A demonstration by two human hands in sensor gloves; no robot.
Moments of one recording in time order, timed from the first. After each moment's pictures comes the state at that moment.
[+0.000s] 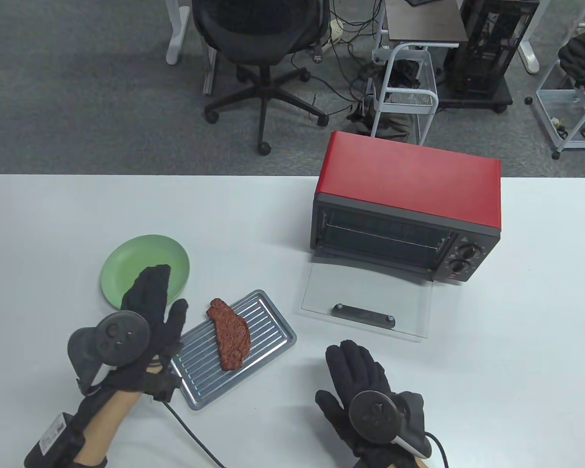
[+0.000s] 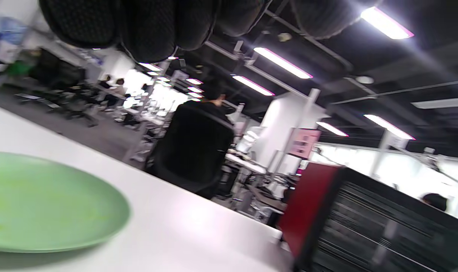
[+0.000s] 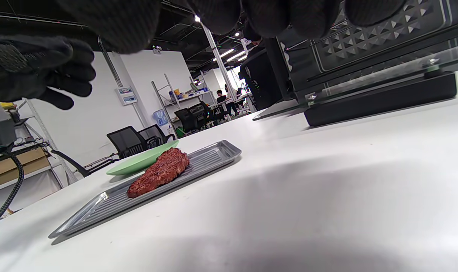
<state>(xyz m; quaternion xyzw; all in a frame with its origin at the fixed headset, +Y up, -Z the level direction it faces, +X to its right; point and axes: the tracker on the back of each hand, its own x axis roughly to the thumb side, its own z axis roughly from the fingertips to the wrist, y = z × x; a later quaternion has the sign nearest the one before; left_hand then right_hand) -0.254 -0.633 -0.211 0.13 -0.07 0.23 0.96 0.103 -0.712 -0.140 0.16 -0.01 0.96 0.23</state>
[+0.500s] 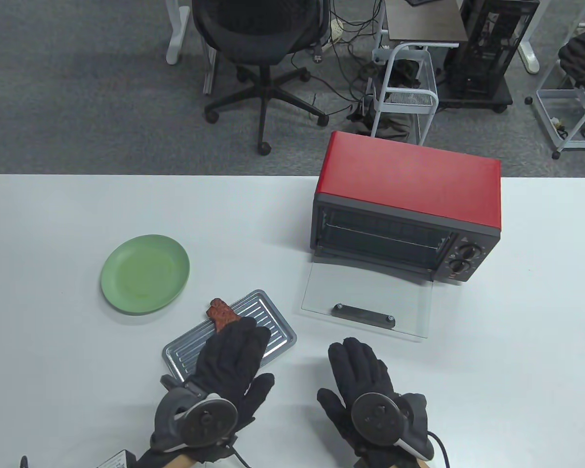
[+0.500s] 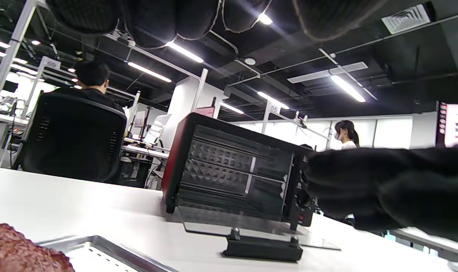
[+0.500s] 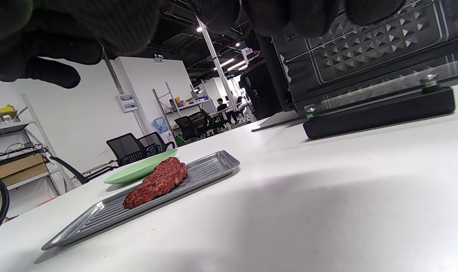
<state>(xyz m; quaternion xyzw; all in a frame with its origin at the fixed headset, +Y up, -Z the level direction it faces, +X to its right) -0.149 -0.660 -0.141 0.15 -0.26 0.18 0.94 0.106 -0.710 -0.139 0.16 -0.03 0.96 0.23</state>
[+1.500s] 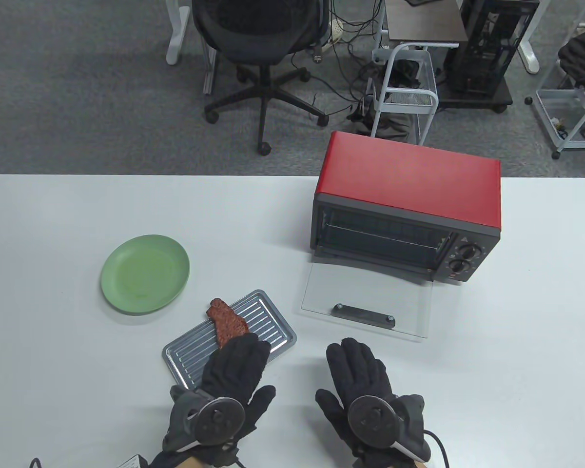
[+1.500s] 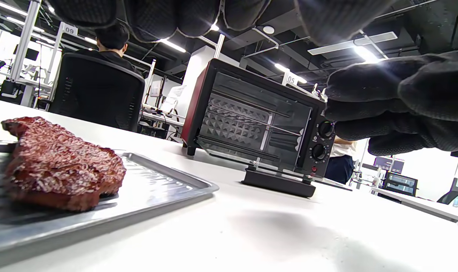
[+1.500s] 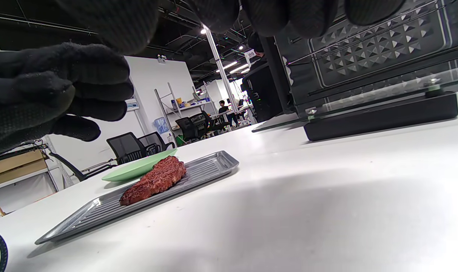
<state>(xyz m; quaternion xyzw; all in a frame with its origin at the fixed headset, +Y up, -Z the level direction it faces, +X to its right) -0.155 -0.717 -0.148 0.08 -0.23 0.18 0.95 0.102 -0.711 -0.136 0.16 -0.04 0.96 0.22</state>
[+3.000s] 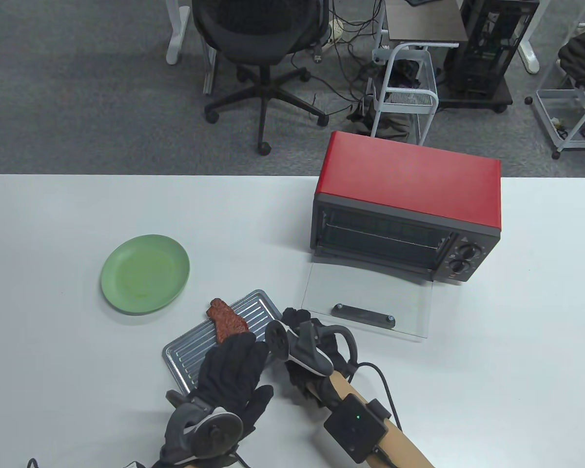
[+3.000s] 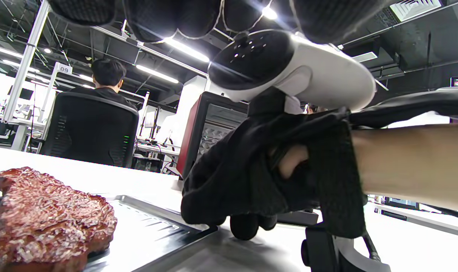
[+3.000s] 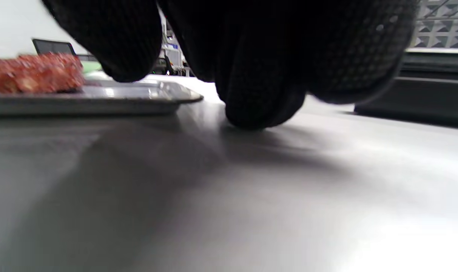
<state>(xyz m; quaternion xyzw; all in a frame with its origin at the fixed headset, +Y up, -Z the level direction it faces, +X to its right) -0.154 -0.701 -0.135 0.15 -0.24 0.16 0.95 -0.008 -0.759 -0.260 0.09 0.01 1.00 -0.01</state>
